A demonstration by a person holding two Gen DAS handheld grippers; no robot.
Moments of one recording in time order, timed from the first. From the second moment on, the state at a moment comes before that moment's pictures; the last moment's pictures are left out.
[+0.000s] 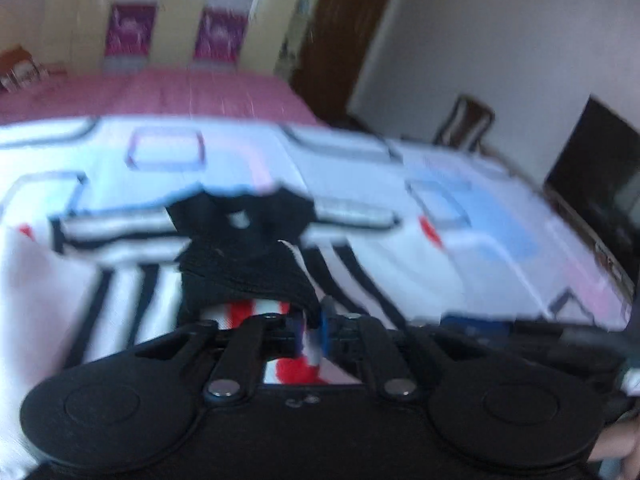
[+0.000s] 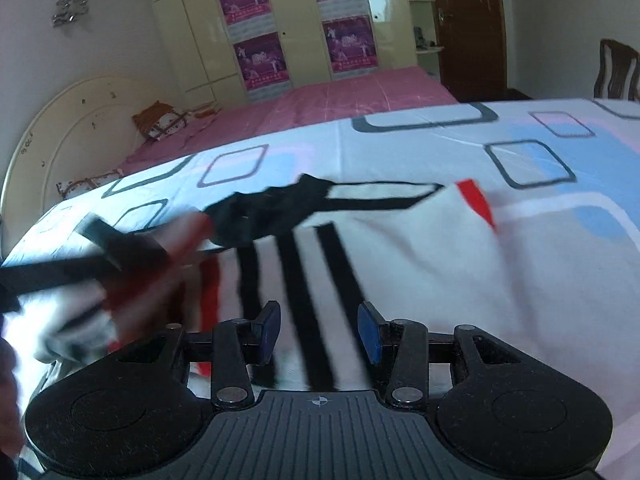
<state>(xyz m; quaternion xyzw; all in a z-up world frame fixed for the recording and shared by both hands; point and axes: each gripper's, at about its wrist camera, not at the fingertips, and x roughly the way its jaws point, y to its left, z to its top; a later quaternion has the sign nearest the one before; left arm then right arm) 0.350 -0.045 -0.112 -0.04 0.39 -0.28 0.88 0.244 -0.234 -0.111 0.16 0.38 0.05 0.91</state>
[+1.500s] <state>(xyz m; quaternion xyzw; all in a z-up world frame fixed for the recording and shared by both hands) 0.305 0.093 -0.145 0.09 0.36 -0.05 0.93 0.263 -0.237 -0.137 0.18 0.41 0.06 0.89</state>
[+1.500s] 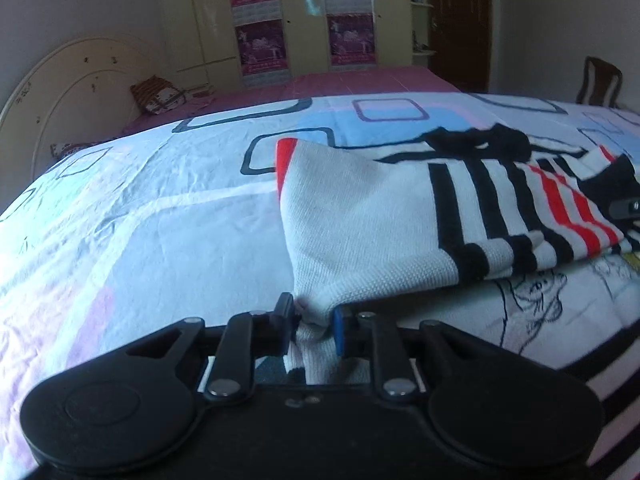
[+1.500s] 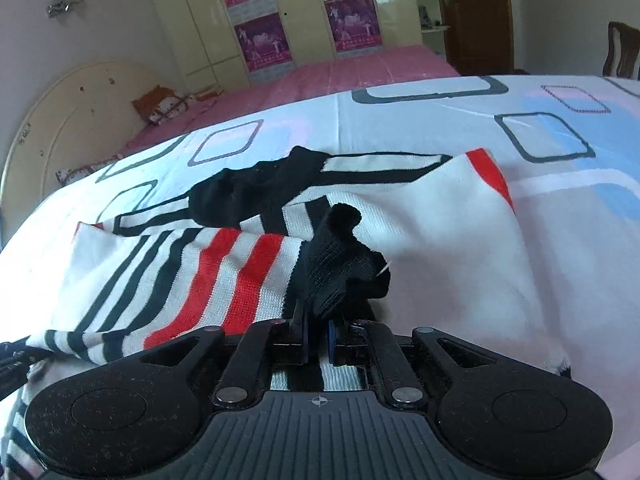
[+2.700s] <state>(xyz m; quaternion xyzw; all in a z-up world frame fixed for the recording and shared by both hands) 0.428 0.089 -0.147 -0.03 0.39 -0.05 0.92 0.285 -0.262 -0.141 0.12 0.40 0.04 0.91</state>
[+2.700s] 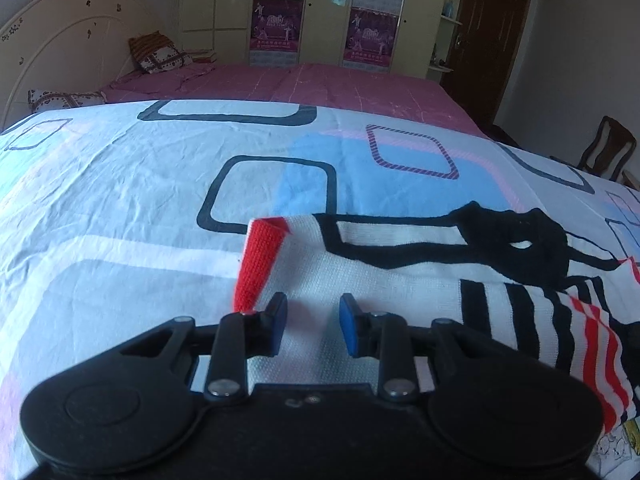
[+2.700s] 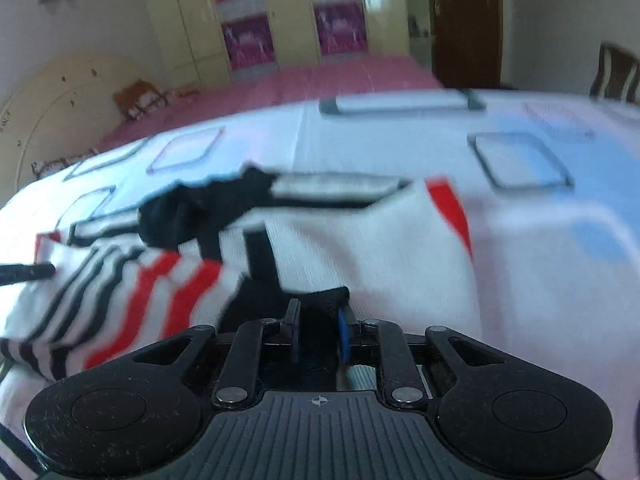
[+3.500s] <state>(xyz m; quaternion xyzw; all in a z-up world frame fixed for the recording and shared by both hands) 0.454 0.085 -0.148 -0.02 0.39 -0.02 0.92 0.311 -0.221 -0.148 0.03 0.39 0.07 0.92</state>
